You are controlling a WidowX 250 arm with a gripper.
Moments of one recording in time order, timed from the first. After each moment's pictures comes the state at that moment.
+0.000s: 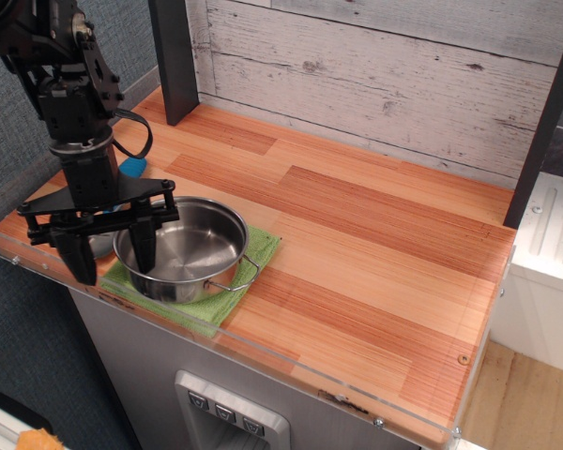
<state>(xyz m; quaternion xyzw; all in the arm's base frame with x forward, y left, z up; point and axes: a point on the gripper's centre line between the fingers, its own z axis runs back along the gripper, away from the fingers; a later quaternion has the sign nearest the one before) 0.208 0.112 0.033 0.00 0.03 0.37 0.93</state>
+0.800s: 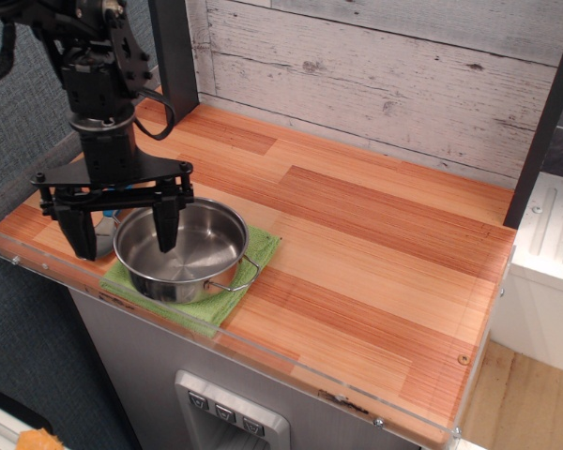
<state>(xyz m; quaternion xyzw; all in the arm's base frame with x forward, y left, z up) 0.223 0.106 0.048 0.04 -0.01 0.34 0.94</state>
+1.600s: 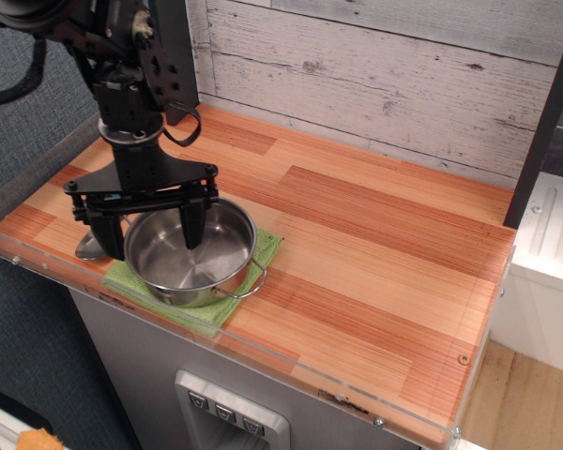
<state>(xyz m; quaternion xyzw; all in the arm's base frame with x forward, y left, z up) 0.241 0.097 0.038 0.03 -0.04 0.36 0.93</state>
